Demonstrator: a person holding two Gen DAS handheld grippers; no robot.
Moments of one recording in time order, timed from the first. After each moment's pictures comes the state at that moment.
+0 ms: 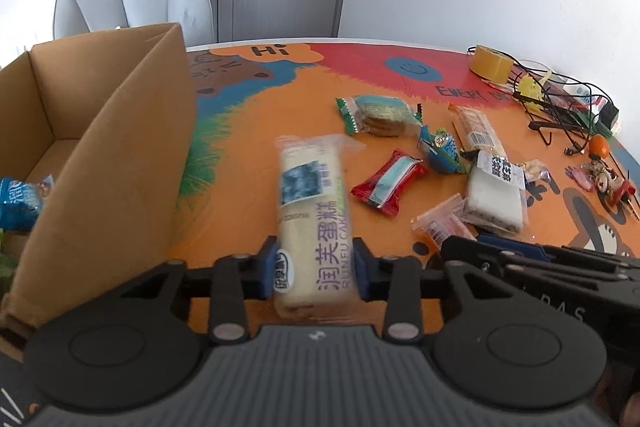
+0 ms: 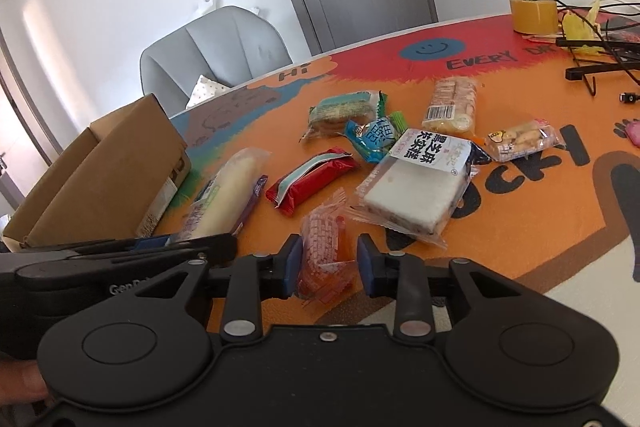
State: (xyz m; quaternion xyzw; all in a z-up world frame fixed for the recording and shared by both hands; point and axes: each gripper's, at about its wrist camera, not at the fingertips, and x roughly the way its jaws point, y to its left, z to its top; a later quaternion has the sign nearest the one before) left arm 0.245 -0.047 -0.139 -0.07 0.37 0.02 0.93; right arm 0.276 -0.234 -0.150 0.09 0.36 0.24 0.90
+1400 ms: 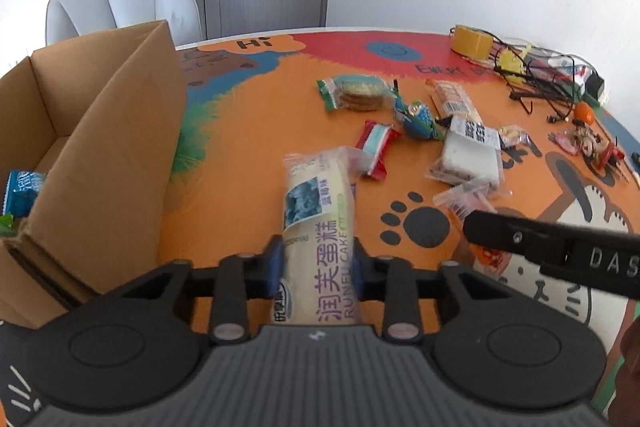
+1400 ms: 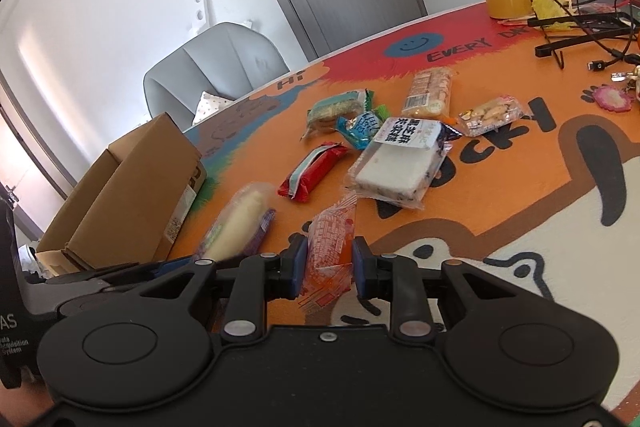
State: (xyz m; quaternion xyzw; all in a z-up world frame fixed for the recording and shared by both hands) left arm 0.222 -0.059 -0.139 -0.04 0.38 0.01 0.92; right arm 0.249 -0.259 -0.142 0.14 0.37 0.23 0.89
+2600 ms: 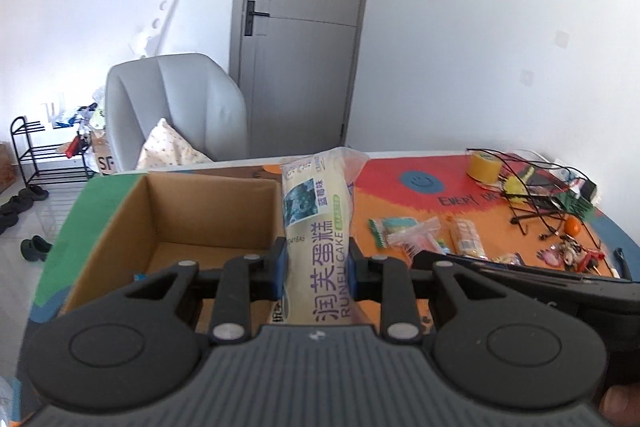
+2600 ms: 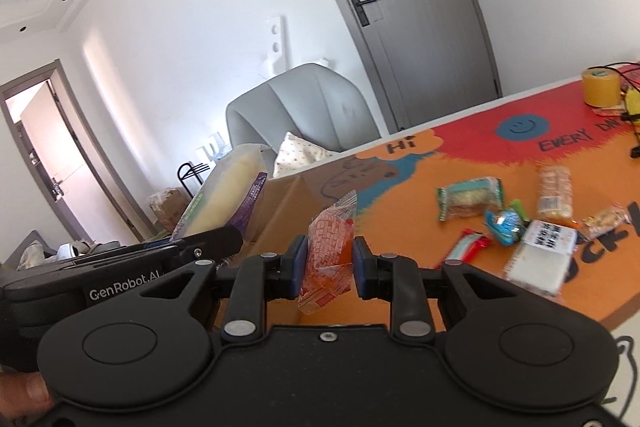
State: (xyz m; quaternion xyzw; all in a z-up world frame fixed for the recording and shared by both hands) left arm 0.170 0.004 -0.027 -0.06 0.25 0.05 0.96; right arm 0.235 -0.183 -0.061 0.13 0.29 0.31 0.90
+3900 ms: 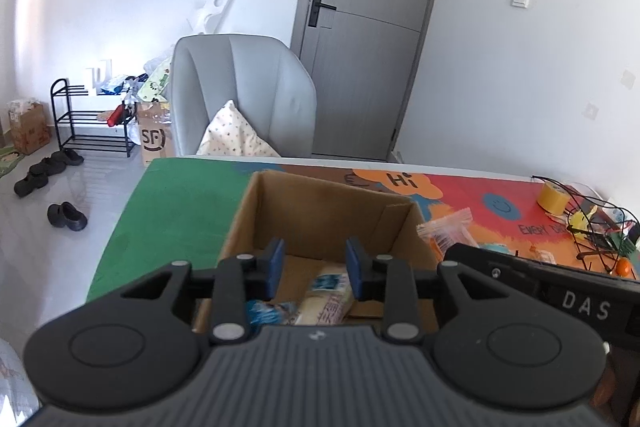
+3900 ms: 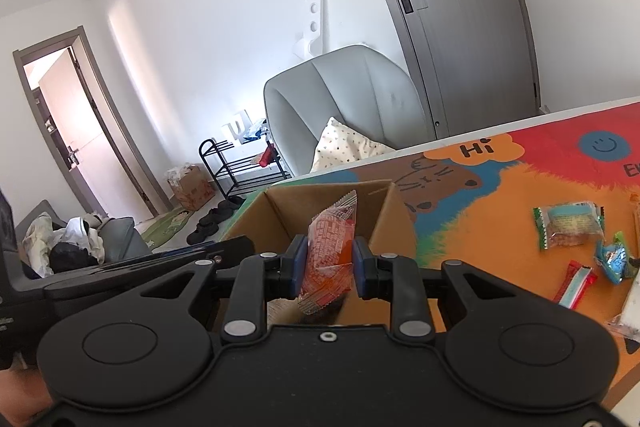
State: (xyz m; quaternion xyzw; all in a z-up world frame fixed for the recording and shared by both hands) left arm 0.185 0.113 -0.043 -0.12 0.26 0.11 0.95; right arm 0.255 -0.083 -0.053 0.09 0.29 0.35 0.88
